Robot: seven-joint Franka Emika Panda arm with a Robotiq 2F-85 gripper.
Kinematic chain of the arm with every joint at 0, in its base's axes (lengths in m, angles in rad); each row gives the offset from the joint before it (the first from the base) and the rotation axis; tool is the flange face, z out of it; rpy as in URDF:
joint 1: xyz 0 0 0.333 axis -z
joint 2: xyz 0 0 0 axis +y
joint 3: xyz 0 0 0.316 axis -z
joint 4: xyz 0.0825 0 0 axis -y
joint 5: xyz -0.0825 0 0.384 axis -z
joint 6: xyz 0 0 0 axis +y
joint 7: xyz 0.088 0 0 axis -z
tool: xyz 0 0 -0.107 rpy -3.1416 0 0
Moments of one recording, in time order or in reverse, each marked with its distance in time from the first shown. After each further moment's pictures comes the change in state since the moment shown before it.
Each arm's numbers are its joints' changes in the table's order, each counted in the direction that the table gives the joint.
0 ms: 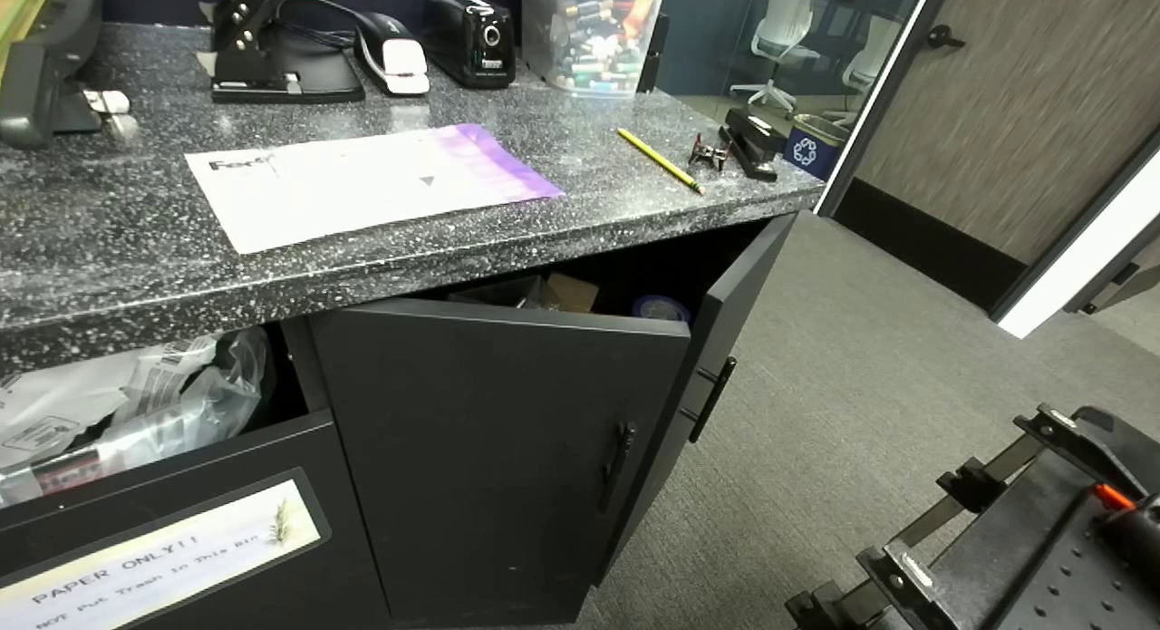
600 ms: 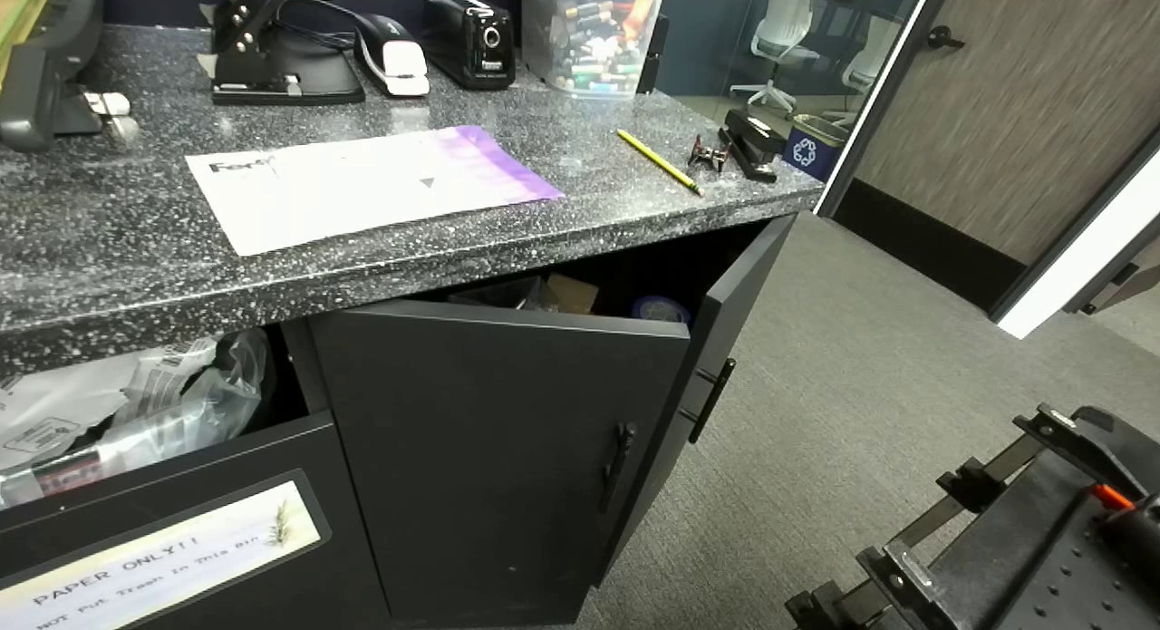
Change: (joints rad) arm 0.025 -0.358 0.035 -0.250 0.005 0.178 -0.005
